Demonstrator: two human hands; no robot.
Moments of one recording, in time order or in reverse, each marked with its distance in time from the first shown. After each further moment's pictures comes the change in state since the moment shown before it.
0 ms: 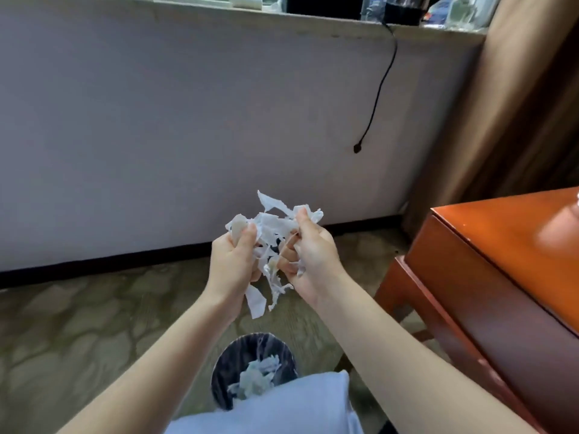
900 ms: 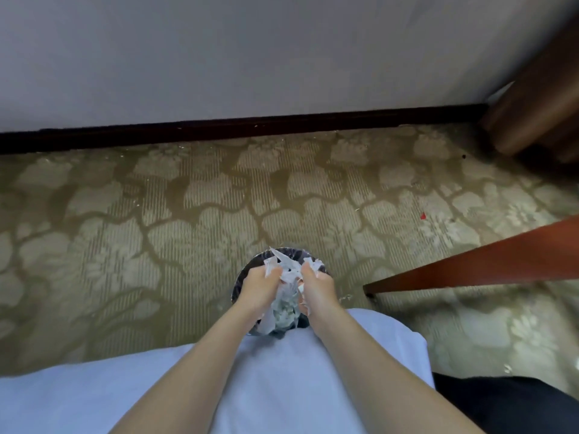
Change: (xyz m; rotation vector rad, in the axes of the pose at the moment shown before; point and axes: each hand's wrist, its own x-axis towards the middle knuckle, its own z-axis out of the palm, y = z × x) left_hand 0.019 -0.302 -0.074 0.454 -0.097 -0.746; right_hand 0.133 0.281 -0.121 -0.528 0.401 0.577
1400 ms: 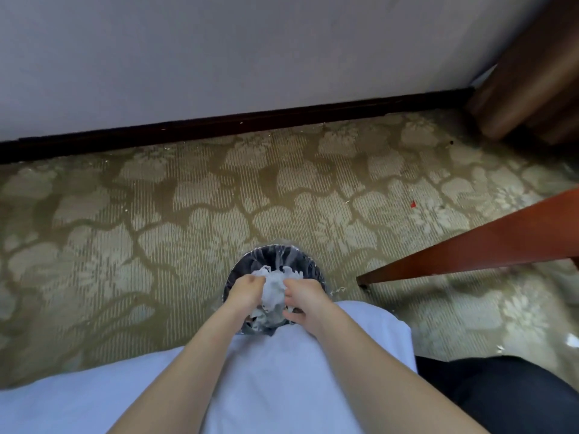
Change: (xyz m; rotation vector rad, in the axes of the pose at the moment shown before) left_hand 0.009 -0.013 0.004 0.147 -0.028 -0.192; right_hand 0.005 0.005 -0.012 -0.053 -0.121 0.246
